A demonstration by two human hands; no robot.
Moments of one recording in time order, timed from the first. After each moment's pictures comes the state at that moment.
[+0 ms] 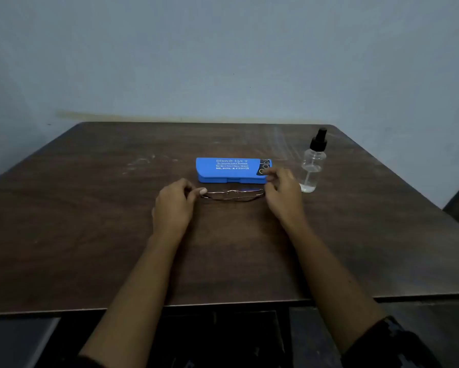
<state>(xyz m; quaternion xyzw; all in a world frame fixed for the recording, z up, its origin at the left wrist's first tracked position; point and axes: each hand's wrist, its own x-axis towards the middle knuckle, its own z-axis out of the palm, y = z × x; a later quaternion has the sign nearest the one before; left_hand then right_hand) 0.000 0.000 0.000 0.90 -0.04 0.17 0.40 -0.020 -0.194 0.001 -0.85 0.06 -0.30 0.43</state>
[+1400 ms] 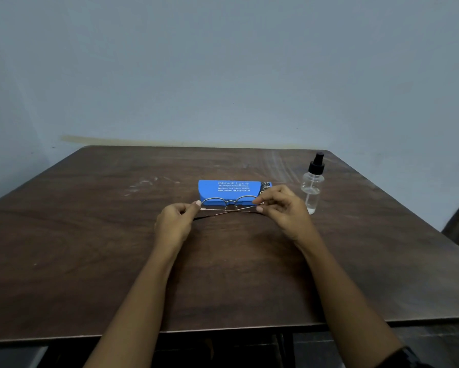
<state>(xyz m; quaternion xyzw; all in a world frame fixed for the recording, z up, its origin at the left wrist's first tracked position) 0.012 0.005 -0.005 0.81 0.01 0.10 0.58 -0.029 -0.206 0.009 -0.81 -0.11 -0.24 0.53</state>
